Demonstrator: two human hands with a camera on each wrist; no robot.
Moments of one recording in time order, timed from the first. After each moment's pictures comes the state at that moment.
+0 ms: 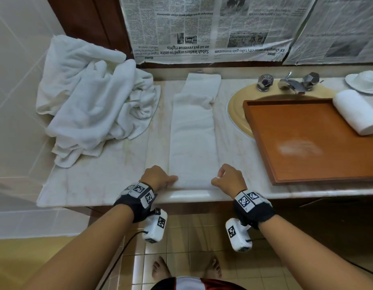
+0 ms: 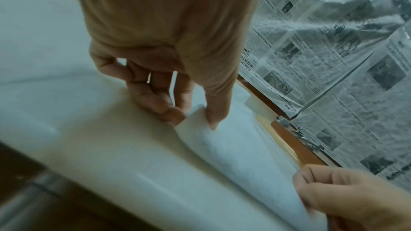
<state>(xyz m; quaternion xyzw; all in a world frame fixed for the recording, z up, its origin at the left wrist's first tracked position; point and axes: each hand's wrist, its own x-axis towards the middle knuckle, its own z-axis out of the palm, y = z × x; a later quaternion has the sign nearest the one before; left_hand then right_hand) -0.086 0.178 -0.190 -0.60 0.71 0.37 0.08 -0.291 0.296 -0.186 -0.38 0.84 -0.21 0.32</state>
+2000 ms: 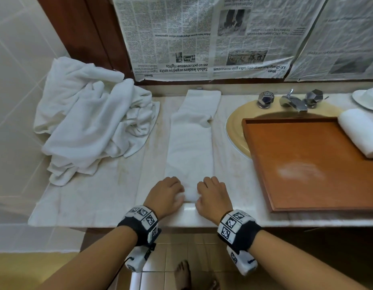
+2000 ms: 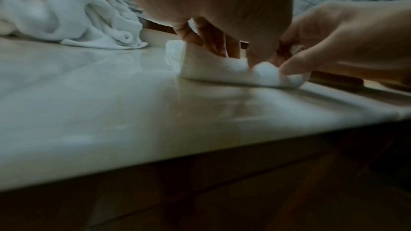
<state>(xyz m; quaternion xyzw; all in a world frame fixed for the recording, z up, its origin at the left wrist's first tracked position) -0.116 0.188 -0.202 -0.32 0.92 0.19 -0.09 -0.284 0.275 -0.187 -0.68 0.73 -0.06 0.10</state>
